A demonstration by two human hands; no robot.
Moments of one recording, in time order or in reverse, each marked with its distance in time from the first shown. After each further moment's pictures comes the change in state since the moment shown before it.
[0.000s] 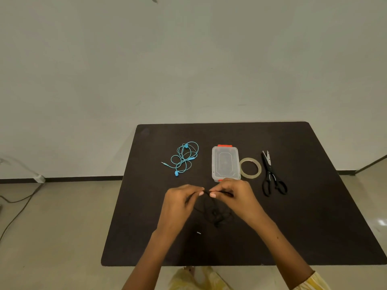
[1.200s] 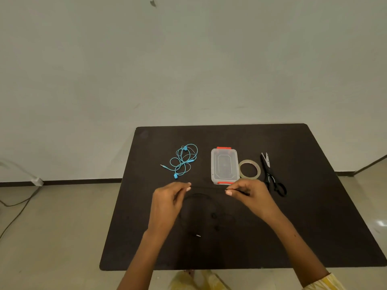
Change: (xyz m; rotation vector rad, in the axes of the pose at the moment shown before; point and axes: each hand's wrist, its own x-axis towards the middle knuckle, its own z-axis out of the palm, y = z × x) left_hand 0.005 -0.011 -0.015 0.044 0.101 -0.014; right_hand -0.003 0.024 -0.029 0.054 0.053 0.123
